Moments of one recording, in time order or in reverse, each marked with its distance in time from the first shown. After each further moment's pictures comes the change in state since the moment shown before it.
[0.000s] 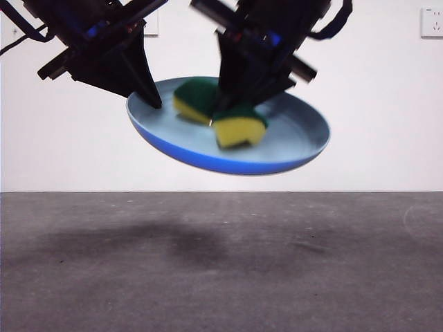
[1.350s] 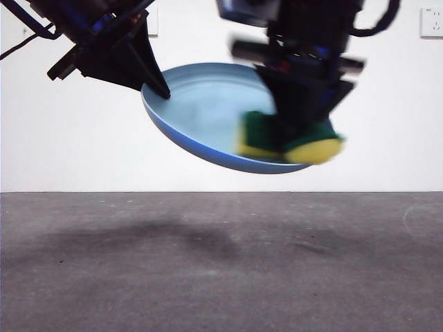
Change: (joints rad) left arm 0.026 0.003 0.000 0.053 0.087 -0.039; right arm 0.027 -0.013 0.001 -0.258 0.473 0.010
